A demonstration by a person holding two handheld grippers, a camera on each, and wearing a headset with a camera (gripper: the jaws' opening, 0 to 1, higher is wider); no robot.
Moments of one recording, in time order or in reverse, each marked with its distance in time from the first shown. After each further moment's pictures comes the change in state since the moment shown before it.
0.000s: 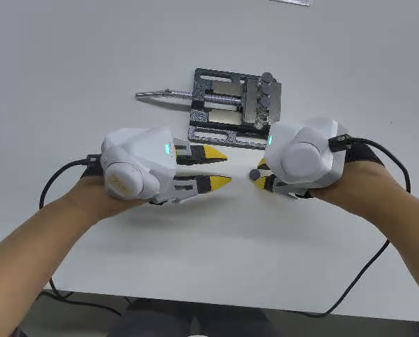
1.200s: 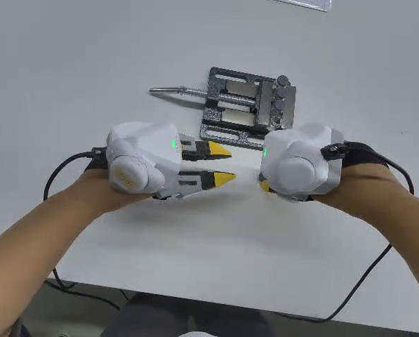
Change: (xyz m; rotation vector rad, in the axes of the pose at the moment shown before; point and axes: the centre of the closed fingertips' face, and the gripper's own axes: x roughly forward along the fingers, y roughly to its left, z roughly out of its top) left arm -0.011 0.008 -0.005 -0.014 -0.015 0.031; right arm 0.007 0.001 0.005 -0.165 0.100 -0.002
